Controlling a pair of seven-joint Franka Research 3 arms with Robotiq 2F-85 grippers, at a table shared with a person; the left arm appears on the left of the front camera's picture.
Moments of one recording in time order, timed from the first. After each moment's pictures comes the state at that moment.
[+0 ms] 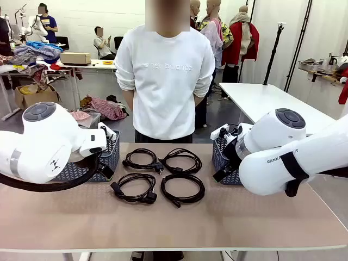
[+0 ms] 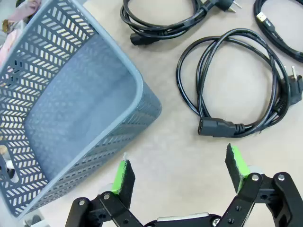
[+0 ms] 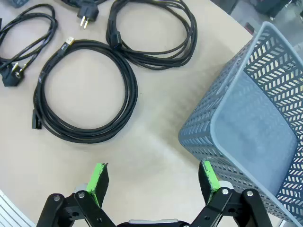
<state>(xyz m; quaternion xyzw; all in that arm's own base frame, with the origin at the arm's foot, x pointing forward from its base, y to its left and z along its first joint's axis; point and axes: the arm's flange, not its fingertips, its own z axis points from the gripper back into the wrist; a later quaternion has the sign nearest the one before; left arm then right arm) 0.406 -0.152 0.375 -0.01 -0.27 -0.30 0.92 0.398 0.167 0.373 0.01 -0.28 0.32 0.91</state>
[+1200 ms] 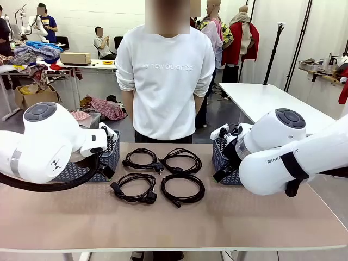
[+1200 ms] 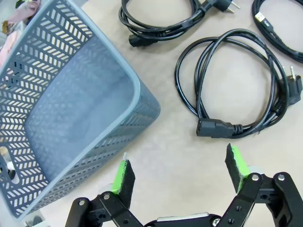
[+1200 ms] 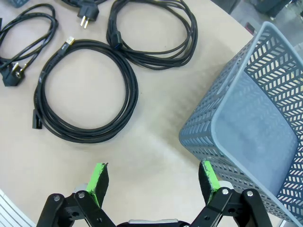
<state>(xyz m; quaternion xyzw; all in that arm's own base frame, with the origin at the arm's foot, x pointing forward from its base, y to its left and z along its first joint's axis) 0.406 -0.154 0.376 -0.01 -0.28 -0.30 0.91 0.397 0.168 0.373 0.01 -0.28 0.32 0.91</state>
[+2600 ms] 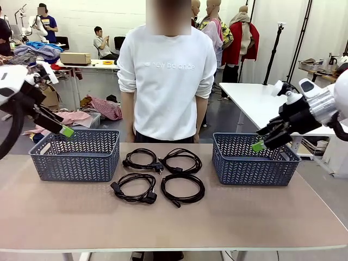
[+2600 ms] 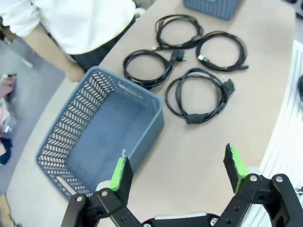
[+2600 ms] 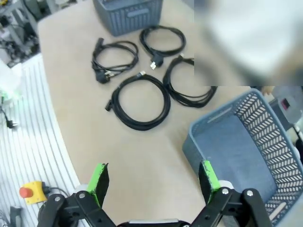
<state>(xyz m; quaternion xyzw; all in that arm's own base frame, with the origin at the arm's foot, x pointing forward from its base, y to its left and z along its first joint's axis) 0.372 -0.020 0.546 -0.15 -0.35 -0.44 0.81 0.363 0.040 0.516 0.19 -0.34 0.47 0.79</state>
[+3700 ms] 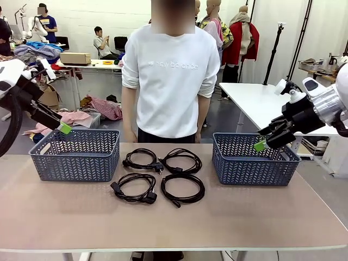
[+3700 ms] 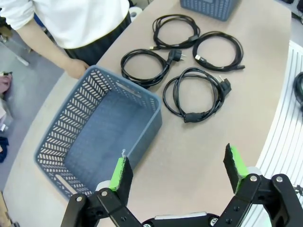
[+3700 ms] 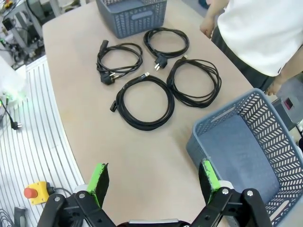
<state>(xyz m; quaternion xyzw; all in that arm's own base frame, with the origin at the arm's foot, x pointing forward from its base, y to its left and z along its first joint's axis) 0.374 -0.018 0.554 -0.15 -0.34 -0.44 0.82 0.359 0.039 0.519 0.19 -0.33 0.47 0.80</state>
